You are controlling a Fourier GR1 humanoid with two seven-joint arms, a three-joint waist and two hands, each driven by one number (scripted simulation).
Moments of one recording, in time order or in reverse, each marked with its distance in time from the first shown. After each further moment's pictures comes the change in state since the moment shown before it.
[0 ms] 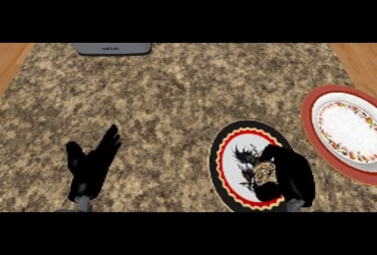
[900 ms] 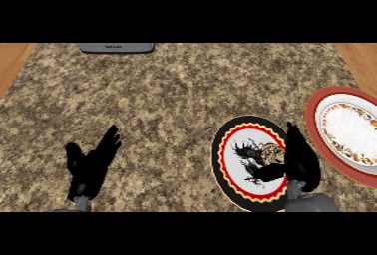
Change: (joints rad) left arm -0.006 0.040 -0.034 0.020 0.040 0.009 -0.036; right arm -0.096 0.059 -0.131 0.051 -0.121 -0.013 0.283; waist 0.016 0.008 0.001
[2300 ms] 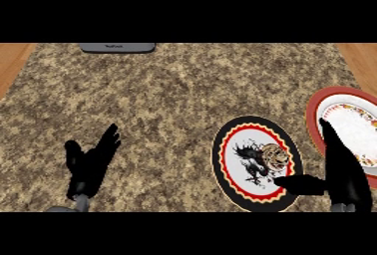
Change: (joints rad) left arm -0.032 0.104 -0.115 0.007 0.128 0.098 -0.015; right arm 0.100 -0.267 0.070 -0.373 -0.209 -0.076 0.092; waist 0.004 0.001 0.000
